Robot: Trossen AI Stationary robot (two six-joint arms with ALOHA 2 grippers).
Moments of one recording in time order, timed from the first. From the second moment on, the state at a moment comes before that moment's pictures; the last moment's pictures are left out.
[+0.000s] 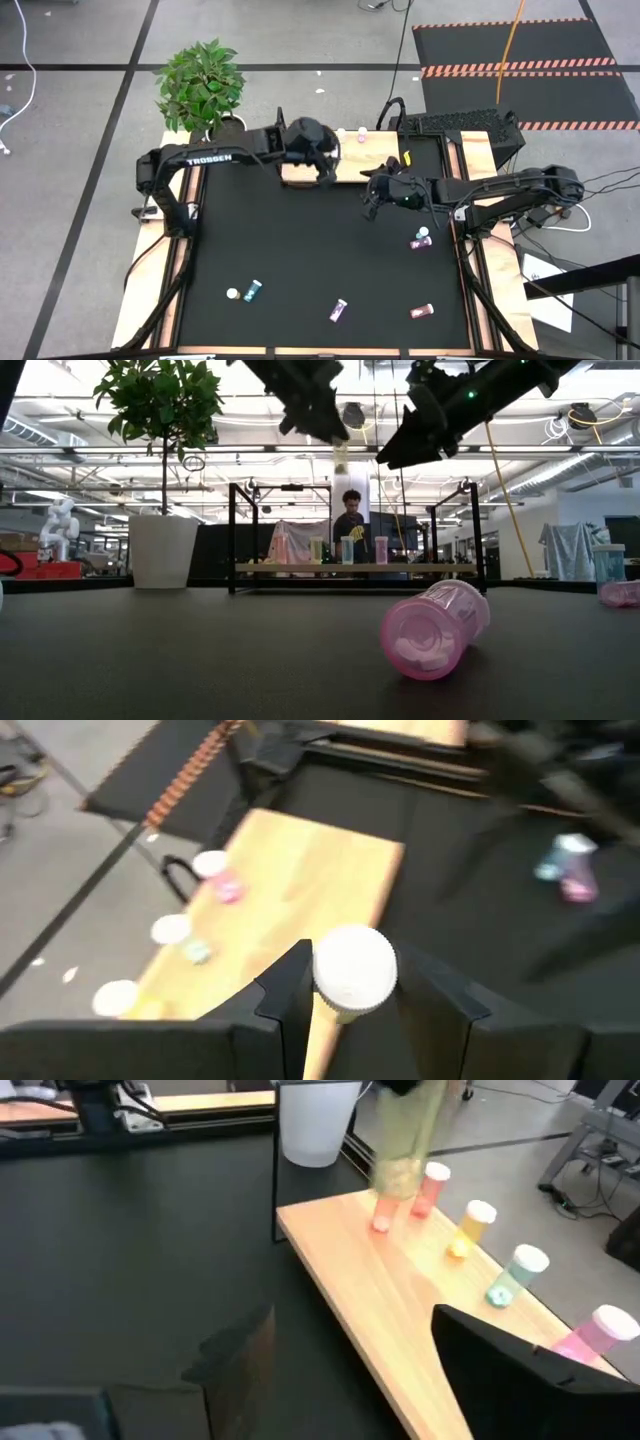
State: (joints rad) left arm 0.26 1.73 1.60 -0.50 -0.11 -0.02; right arm -0.03 1.21 0.71 0.01 0.45 0.11
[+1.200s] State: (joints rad) left arm 0.53 1.91 1.37 -0.22 0.01 0.17; right arm -0.11 1.21 0.71 -0.04 0.44 0.15
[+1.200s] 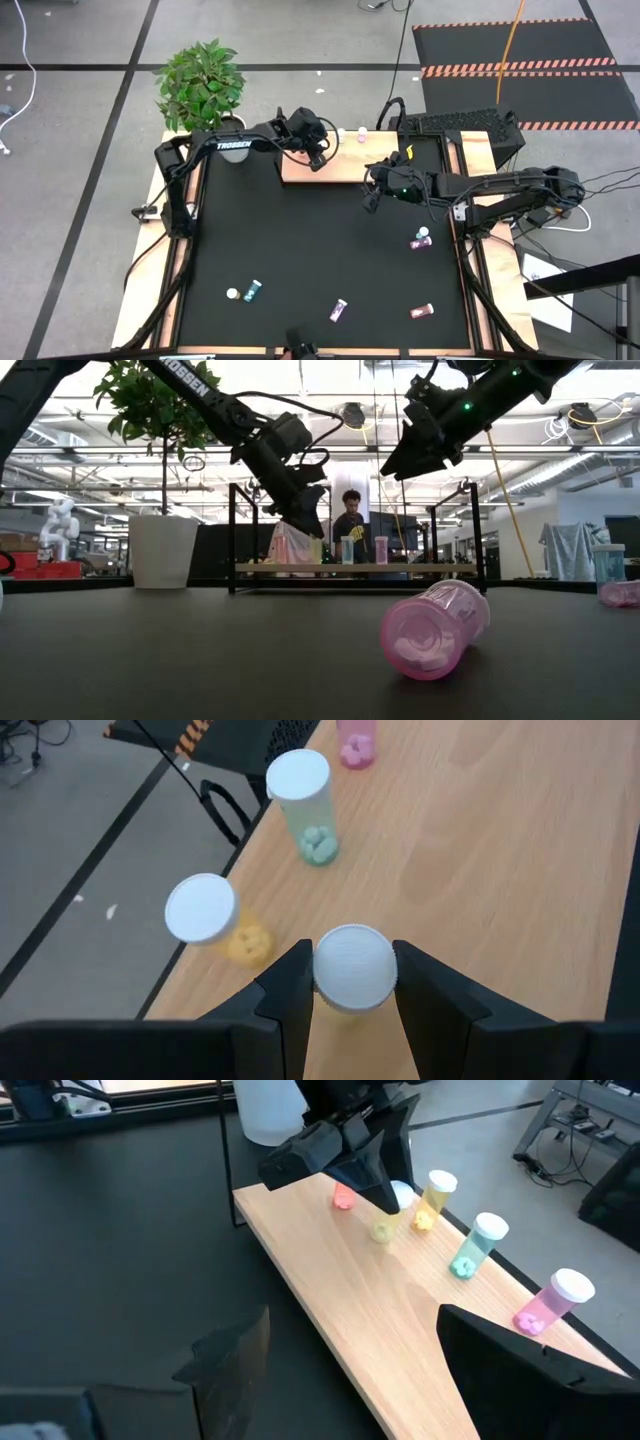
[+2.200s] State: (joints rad) left arm 0.53 1.91 1.37 -0.19 0.03 0.11; right arm -0.12 1.21 0.71 -0.04 0.39 0.14
